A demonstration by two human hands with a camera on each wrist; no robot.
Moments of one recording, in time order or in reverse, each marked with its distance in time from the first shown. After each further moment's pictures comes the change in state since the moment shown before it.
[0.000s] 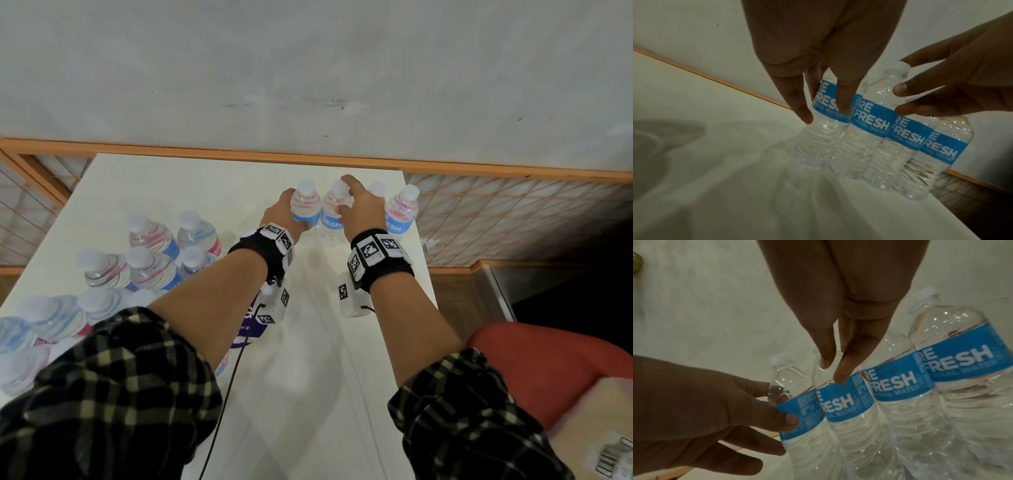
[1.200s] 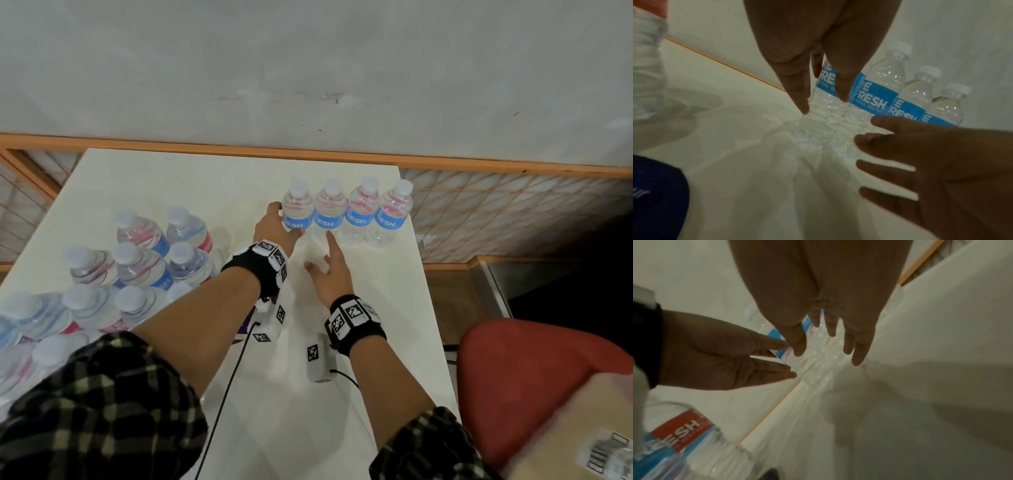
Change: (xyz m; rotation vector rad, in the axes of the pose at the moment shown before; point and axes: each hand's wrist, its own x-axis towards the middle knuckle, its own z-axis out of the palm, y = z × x) left_hand -0.015 -0.018 0.022 -0.120 0.107 -0.049; right_hand -0.078 0.050 0.080 0.551 -0.140 0.215
